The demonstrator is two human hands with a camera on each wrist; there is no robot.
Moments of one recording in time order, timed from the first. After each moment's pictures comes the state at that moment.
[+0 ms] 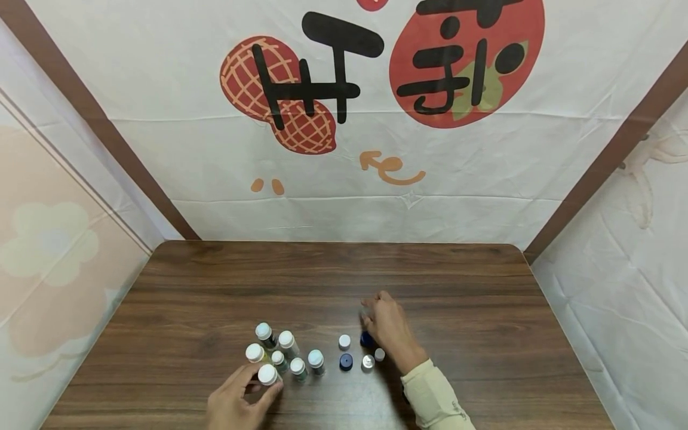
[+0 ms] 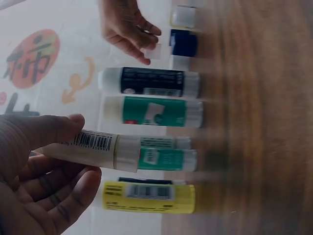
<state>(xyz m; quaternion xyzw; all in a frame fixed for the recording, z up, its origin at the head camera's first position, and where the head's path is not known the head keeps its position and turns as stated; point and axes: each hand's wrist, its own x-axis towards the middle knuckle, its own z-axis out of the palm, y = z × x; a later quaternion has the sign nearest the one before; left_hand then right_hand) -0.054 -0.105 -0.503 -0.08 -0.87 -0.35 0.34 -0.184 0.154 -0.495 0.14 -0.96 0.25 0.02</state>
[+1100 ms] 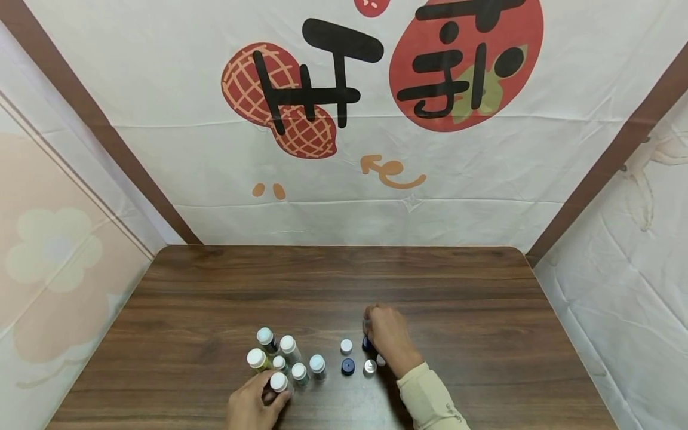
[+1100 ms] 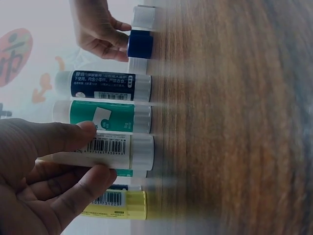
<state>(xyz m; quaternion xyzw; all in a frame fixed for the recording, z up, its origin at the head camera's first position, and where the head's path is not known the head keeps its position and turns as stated) -0.056 -0.096 -0.524 -0.01 -0.92 -0.32 0.22 -0.188 0.150 -0.513 0.16 -0.97 0.16 0.04</state>
